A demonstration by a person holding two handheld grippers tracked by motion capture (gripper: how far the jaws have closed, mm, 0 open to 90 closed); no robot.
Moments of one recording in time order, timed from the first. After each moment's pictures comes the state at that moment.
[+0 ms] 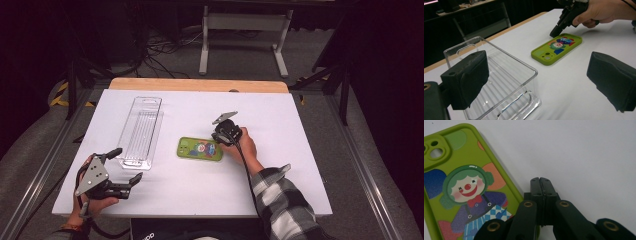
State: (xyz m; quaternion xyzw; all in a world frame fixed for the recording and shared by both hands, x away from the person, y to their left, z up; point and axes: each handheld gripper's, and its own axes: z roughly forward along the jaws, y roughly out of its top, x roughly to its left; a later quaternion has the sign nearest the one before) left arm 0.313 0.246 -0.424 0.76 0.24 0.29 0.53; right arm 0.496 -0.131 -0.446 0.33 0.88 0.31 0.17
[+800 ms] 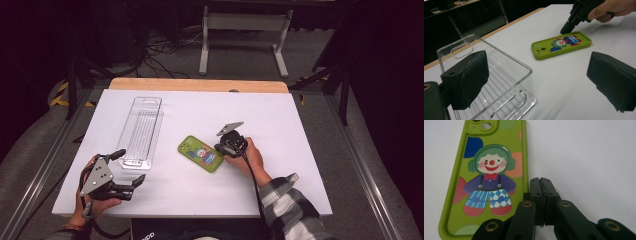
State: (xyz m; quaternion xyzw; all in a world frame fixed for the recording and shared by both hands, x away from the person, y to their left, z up) left arm 0.313 0.241 -0.427 0.77 0.24 0.28 0.52; right arm 0.456 -0.144 -0.446 0.31 0.89 0.31 0.14
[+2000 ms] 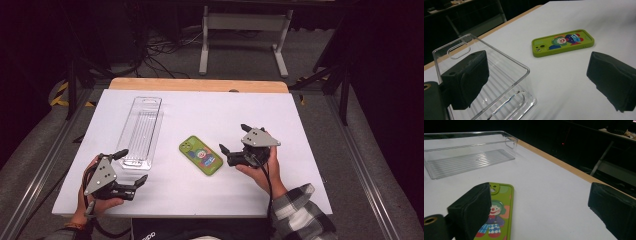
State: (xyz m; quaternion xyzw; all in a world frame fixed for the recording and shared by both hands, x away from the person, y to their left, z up) left arm 0.315 0.236 -0.428 0.78 0.23 0.29 0.51; right arm 0.385 -0.183 -0.392 0.28 0.77 0.49 0.32
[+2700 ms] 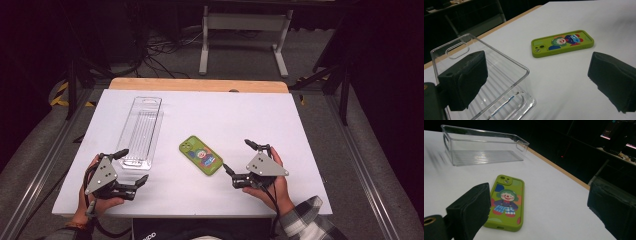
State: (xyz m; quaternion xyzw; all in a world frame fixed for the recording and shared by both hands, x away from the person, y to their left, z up) left arm 0.317 0.235 -0.429 0.78 0.23 0.28 0.51; right arm 0.329 -0.193 -0.407 0.22 0.76 0.49 0.36
